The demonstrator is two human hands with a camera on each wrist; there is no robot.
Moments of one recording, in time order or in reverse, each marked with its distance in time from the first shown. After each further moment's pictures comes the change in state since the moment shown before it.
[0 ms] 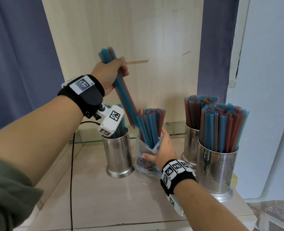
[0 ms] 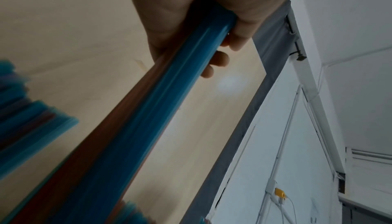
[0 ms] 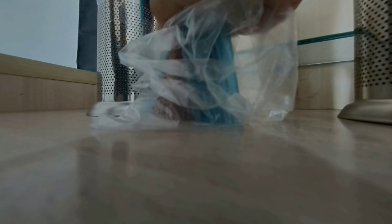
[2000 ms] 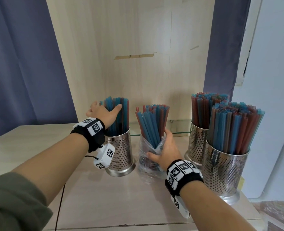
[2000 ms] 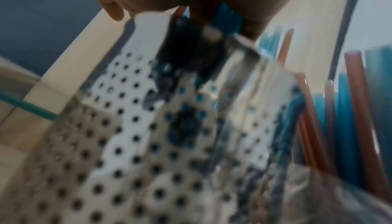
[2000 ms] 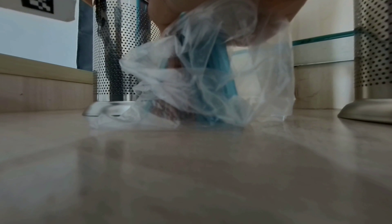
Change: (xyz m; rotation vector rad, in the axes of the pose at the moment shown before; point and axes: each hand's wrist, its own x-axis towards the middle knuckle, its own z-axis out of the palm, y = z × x) left_hand -0.001 -0.138 -0.076 1.021 0.273 -0.155; right_hand -0.006 -0.003 -0.001 -0.087 -0.023 -0.014
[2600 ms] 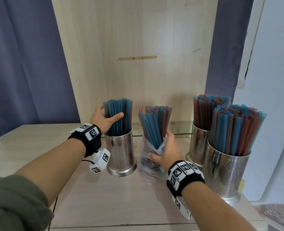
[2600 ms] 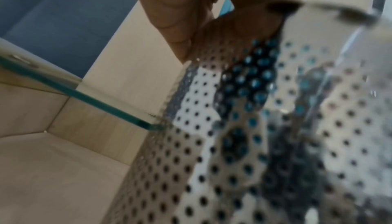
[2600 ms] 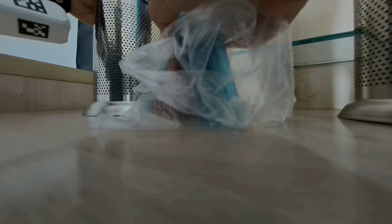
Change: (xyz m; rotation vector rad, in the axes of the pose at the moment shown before) left_hand 0.004 -0.037 -0.001 -0.401 -0.133 0.130; right_hand 0.002 0.003 0.003 -0.030 -0.004 -0.011
